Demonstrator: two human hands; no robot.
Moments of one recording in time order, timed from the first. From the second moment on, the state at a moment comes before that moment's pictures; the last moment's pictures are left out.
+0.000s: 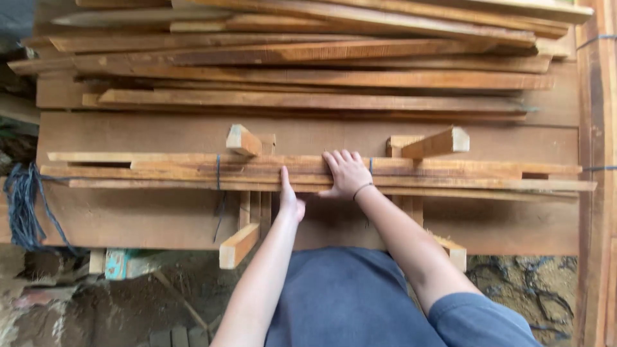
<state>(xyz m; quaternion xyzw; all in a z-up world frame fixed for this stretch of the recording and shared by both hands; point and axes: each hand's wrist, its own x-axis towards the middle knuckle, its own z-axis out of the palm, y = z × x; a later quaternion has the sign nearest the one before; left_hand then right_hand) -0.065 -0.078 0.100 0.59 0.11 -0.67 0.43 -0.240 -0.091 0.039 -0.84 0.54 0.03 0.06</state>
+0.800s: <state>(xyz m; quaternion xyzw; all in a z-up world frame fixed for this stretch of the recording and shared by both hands) -0.055 -0.071 0.060 0.57 0.10 -0.69 0.43 -0.242 -0.168 0.059 -0.60 0.57 0.25 0.50</state>
